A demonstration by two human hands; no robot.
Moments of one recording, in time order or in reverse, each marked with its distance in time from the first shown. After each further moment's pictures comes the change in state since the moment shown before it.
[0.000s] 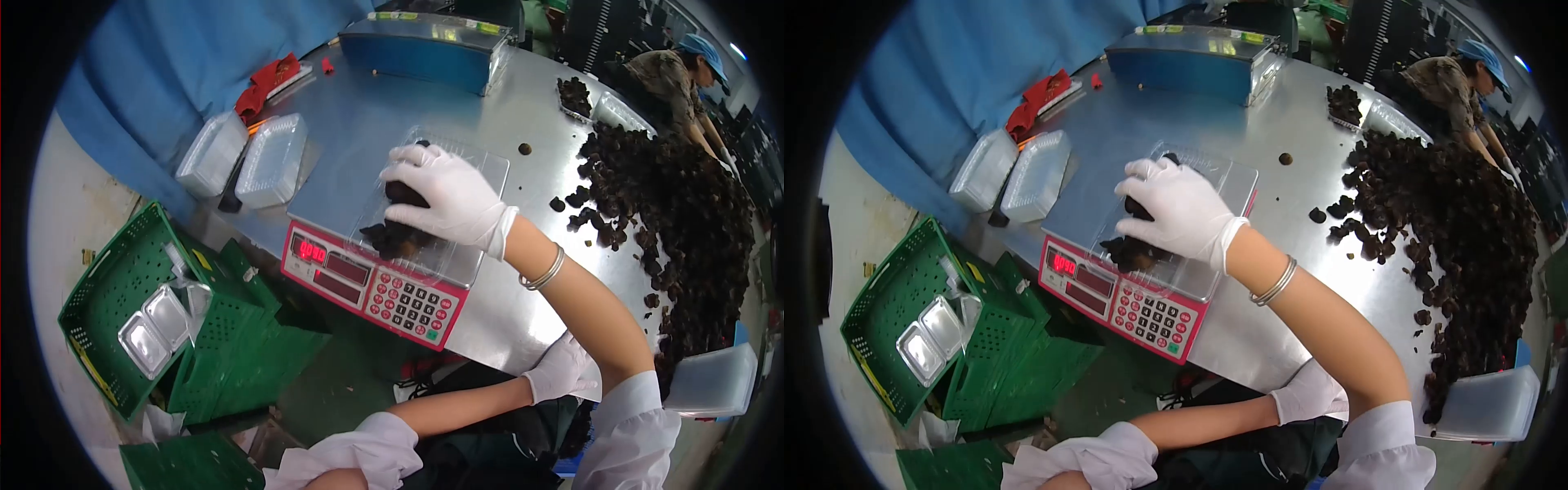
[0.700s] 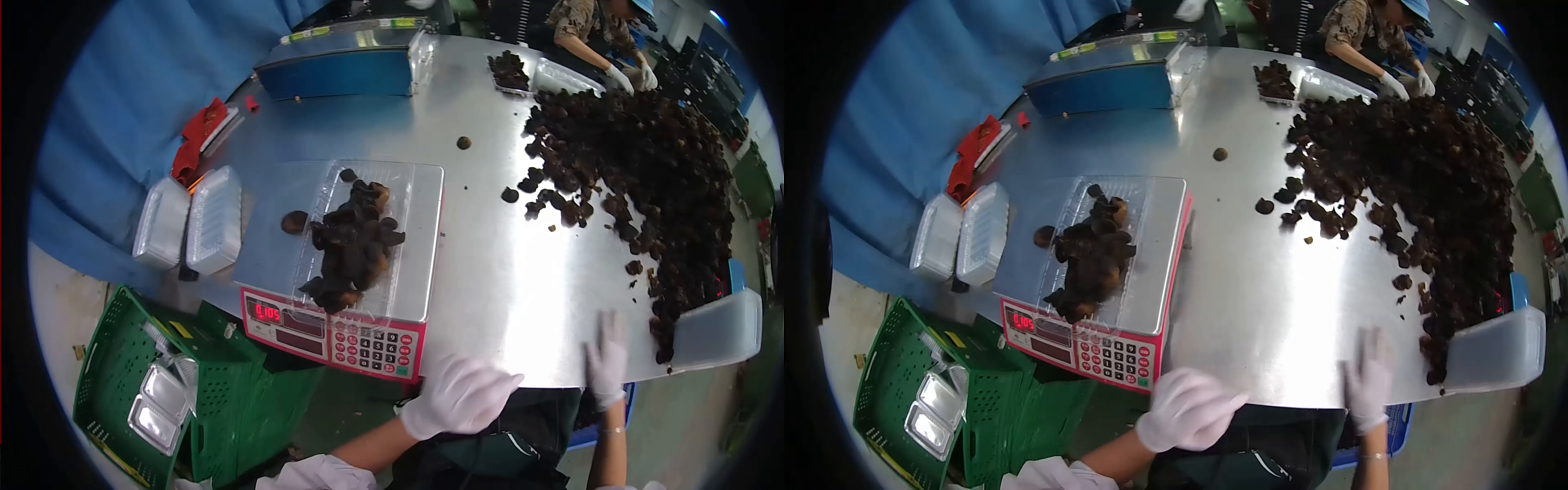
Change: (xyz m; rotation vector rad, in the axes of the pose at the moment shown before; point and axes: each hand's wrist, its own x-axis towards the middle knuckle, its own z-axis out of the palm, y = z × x) left_hand -0.133 -0.046 -0.053 -0.049 1.084 0.264; right_hand -0.373 -0.090 -0.075 -0.386 -0.054 1.396
